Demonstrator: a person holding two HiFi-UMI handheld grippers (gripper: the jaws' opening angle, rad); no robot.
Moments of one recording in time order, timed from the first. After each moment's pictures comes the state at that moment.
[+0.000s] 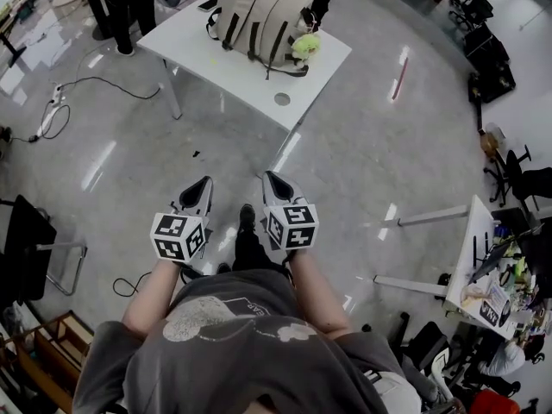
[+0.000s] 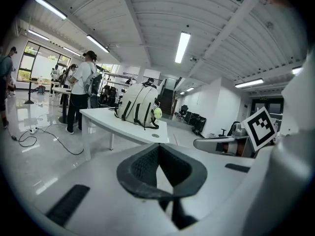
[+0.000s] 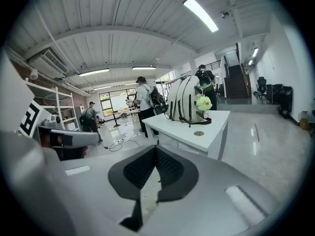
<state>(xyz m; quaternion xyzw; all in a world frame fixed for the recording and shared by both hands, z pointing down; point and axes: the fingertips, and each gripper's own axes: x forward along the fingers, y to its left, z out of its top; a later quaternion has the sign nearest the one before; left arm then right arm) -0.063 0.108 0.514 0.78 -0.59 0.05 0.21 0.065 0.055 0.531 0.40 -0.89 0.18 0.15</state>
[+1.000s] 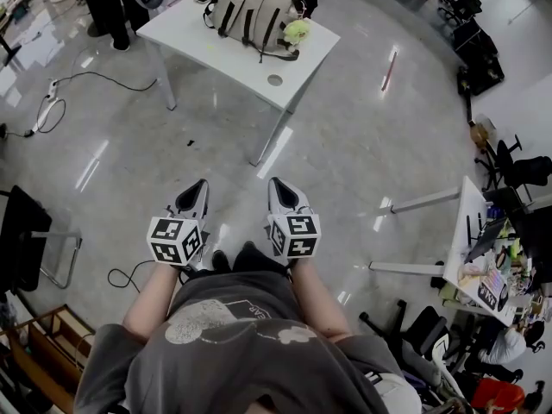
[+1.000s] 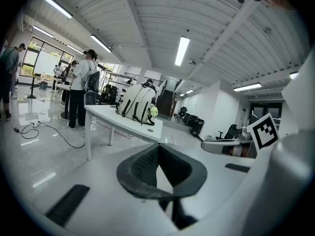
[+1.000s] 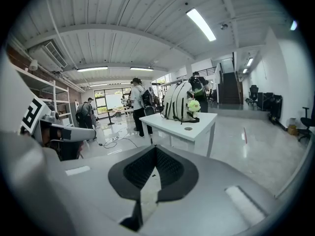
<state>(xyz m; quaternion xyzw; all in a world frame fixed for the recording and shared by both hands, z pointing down) -0.048 0.196 0.513 0.78 -0.58 0.03 0.22 0.110 0.149 0.526 0.44 -0.87 0.15 0.15</state>
